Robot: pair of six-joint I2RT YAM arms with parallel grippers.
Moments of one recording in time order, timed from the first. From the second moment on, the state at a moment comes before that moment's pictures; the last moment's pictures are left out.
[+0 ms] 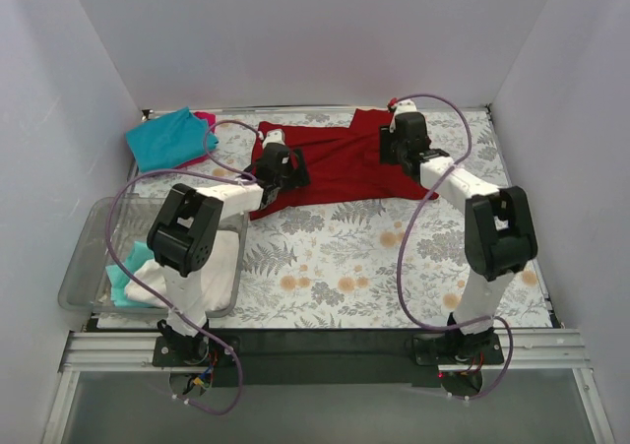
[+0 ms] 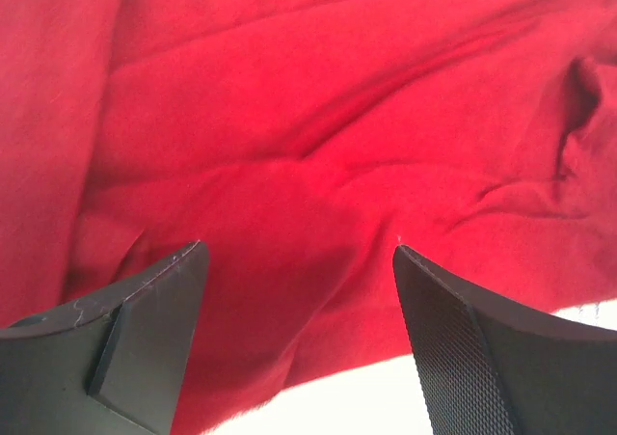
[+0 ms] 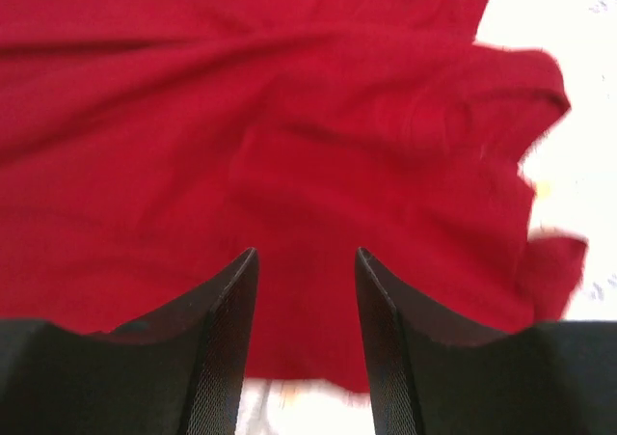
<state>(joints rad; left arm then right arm) -0.47 1.94 1.16 0.16 -0.15 -0.56 0.34 1.77 1.25 -0.05 0.13 0.11</state>
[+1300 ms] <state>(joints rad) -0.48 2.02 1.19 0.20 -0.20 -0.51 0.09 2.14 1.50 -0.06 0.09 0.10</state>
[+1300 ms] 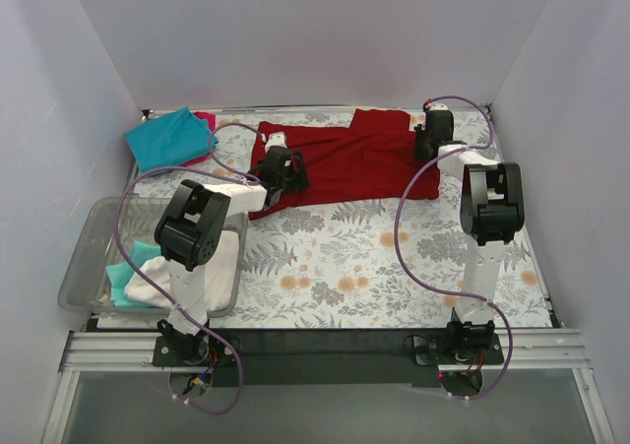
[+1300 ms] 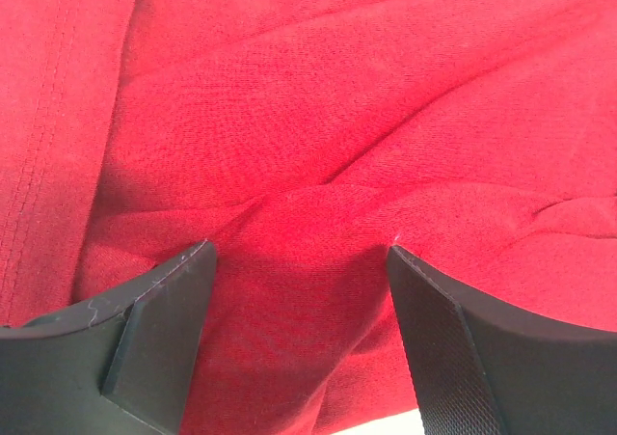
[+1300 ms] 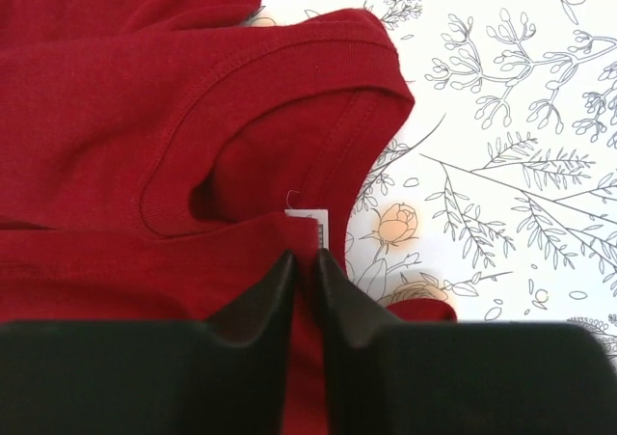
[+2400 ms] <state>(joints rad) -0.48 1.75 0.99 0.20 -0.20 -0.55 0.29 0.58 0.60 -0.47 -0.03 0.21</state>
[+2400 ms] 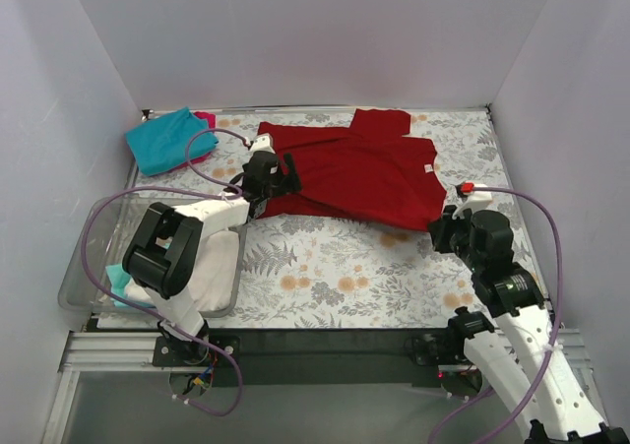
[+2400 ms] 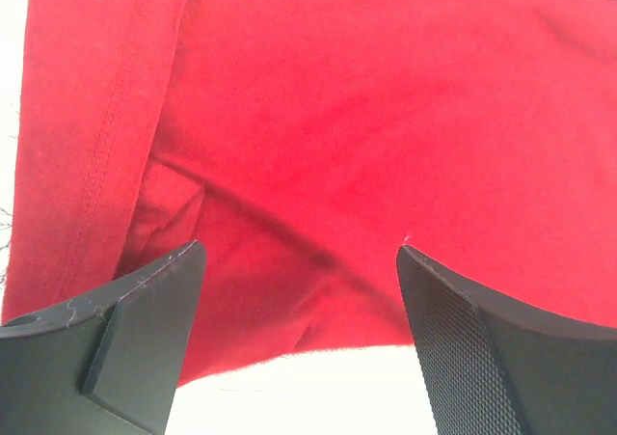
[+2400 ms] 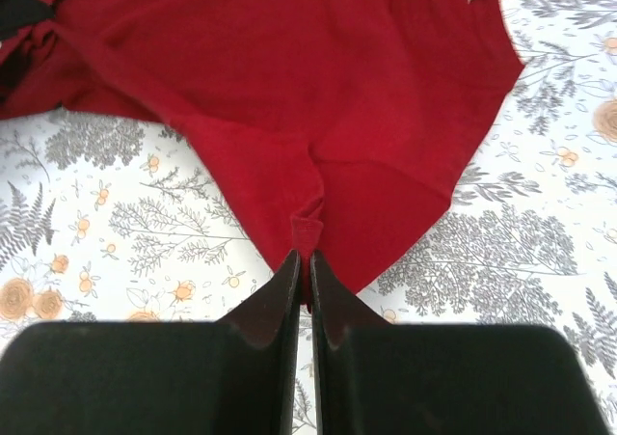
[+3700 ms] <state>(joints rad) -0.56 1.90 1.09 0.15 -0.24 -0.58 0.29 0.69 0.76 -0.55 0.45 0.23</state>
